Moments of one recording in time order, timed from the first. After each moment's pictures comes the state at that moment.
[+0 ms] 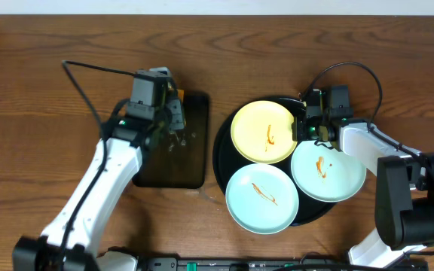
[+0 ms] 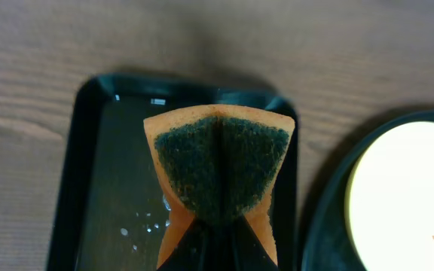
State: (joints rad) left arm -0.25 1.44 1.04 -0.53 -0.01 -0.33; right arm 0.13 1.81 0.92 -0.20 -0.29 0.10
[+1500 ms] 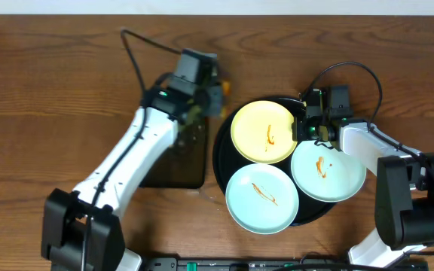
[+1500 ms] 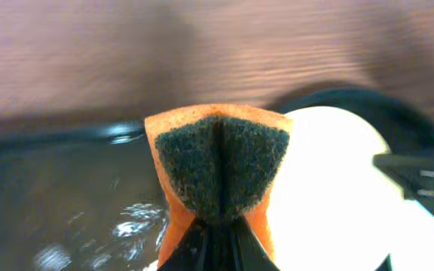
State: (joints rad) left arm -0.44 1.66 1.32 -0.60 0.09 -0.31; right arm 0.13 1.81 0.92 -0.21 -0.29 0.10
